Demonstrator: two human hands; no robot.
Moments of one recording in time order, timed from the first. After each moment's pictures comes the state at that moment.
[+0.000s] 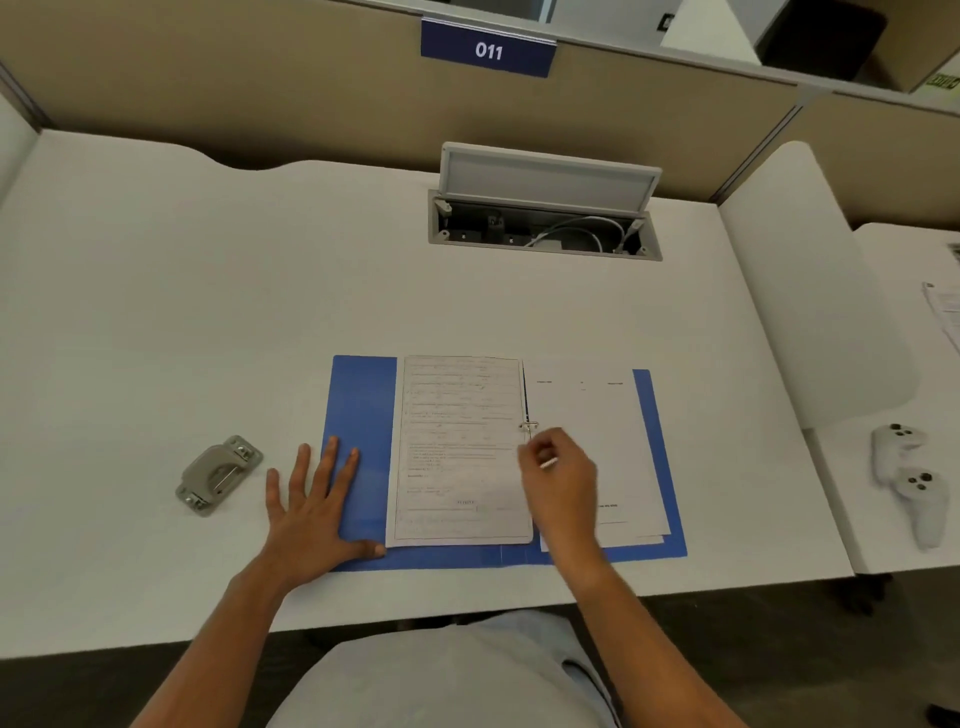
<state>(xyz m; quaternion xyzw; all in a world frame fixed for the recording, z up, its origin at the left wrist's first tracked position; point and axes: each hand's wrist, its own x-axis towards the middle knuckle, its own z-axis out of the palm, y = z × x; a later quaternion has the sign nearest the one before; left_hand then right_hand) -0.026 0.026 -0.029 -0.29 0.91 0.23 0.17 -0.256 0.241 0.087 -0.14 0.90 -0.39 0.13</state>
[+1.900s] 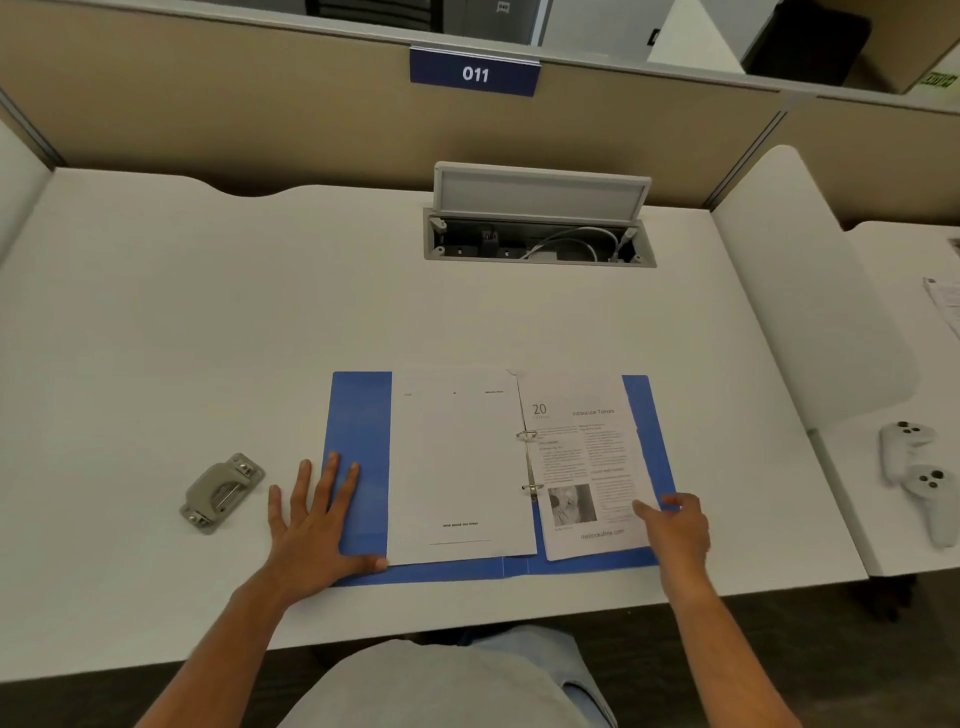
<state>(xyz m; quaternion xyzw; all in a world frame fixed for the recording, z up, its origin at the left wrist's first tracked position) -0.026 0.025 -0.024 -0.29 0.91 0.24 0.18 -0.347 0.385 0.019 0.14 0.92 -0.33 0.17</state>
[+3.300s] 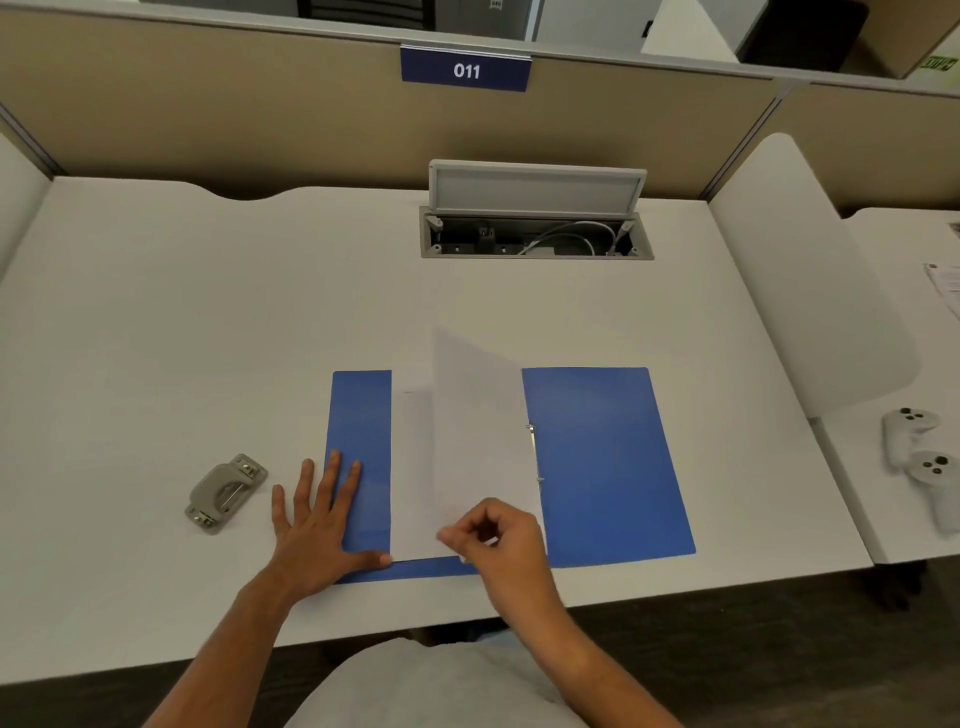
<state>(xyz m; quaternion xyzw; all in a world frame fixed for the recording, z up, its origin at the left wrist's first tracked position) -0.026 0.026 -0.023 -0.29 0.91 0.23 0.18 -0.178 0.248 0.107 -0.12 0.78 -0.50 0.35</state>
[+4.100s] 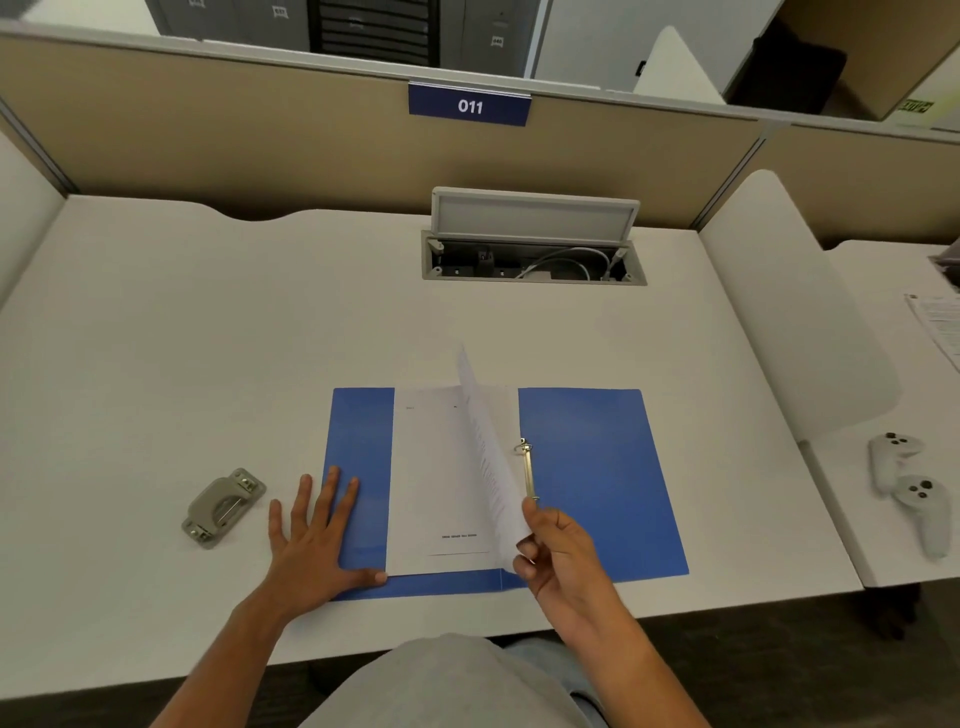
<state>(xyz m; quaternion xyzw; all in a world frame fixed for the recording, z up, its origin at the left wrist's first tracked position) -0.022 0.027 -0.028 -0.28 0.92 0.23 0.15 -0.222 0.278 0.127 0.19 0.57 -0.67 0.44</state>
